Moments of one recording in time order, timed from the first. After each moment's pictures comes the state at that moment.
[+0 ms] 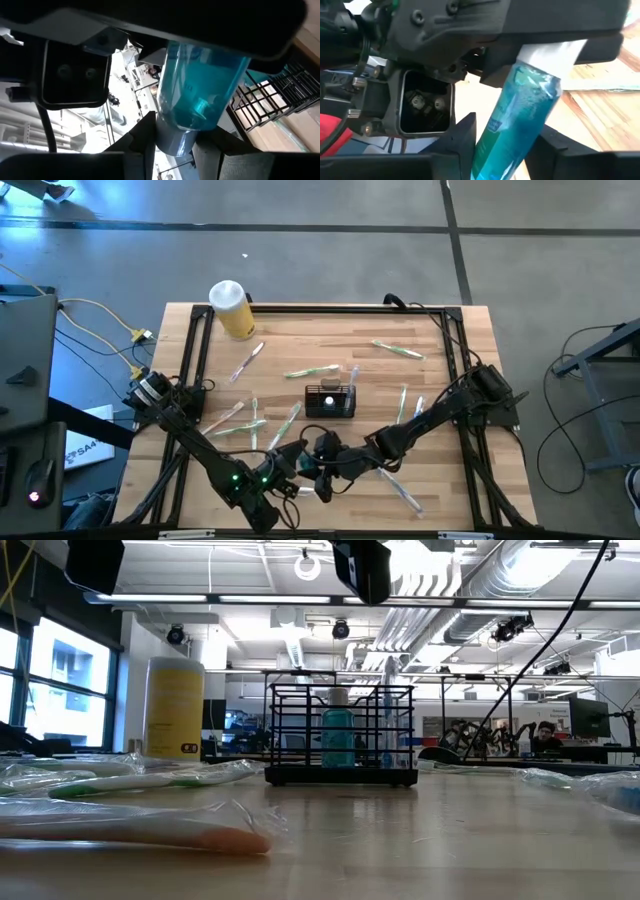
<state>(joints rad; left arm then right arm) -0.77 1.85 1.27 -0.19 -1.49 1.06 0.49 1.92 1.34 0.16 0.32 0.80</state>
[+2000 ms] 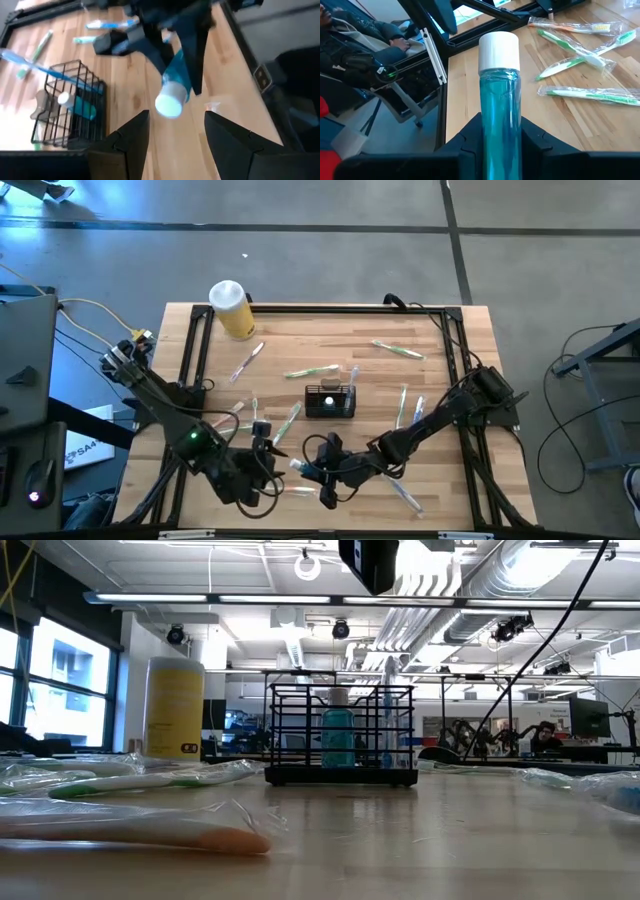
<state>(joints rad) -0.75 1.48 1.34 -0.65 -0.58 -0.34 0.52 1.92 1.34 0.13 0.36 0.66</state>
